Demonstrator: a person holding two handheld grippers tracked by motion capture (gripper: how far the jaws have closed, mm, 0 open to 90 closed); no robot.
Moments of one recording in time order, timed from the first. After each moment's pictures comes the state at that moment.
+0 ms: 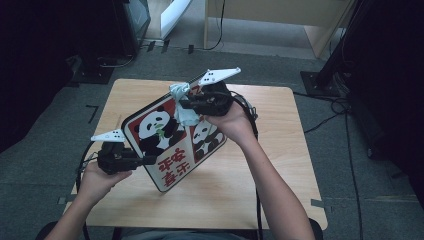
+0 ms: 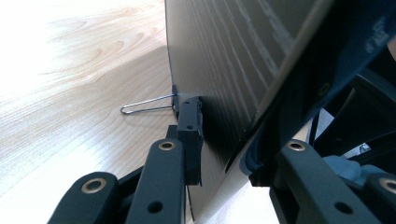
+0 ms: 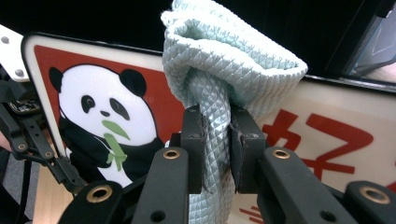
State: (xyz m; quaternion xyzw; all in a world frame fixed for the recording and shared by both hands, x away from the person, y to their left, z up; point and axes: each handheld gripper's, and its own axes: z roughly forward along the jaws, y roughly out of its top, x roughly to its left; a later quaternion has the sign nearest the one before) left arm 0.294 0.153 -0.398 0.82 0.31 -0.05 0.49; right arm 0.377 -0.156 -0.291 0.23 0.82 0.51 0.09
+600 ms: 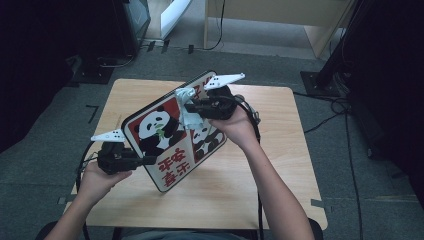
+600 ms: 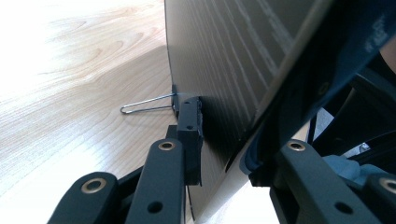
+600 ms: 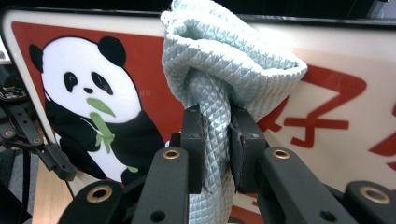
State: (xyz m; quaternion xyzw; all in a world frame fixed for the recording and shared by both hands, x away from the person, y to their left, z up) left arm 0.294 0.153 -0.398 0.82 0.31 -0.05 0.49; right arm 0.380 -0.168 -0.310 0.25 0.82 0.51 0.08
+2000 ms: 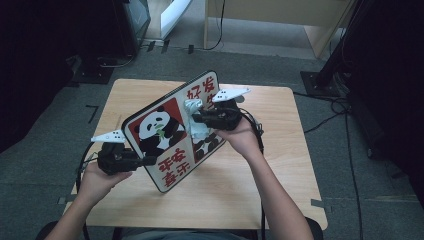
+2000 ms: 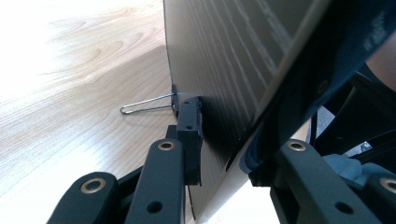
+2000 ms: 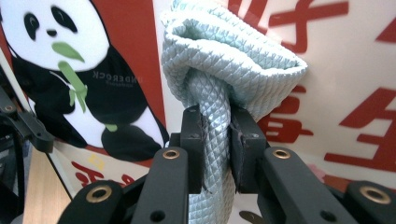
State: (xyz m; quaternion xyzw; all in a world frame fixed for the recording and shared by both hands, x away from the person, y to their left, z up) left arm 0.293 0.152 -0.397 0.82 0.31 -0.04 0.49; right arm 0.376 -0.186 -0.353 0.27 0.81 0.51 0.07
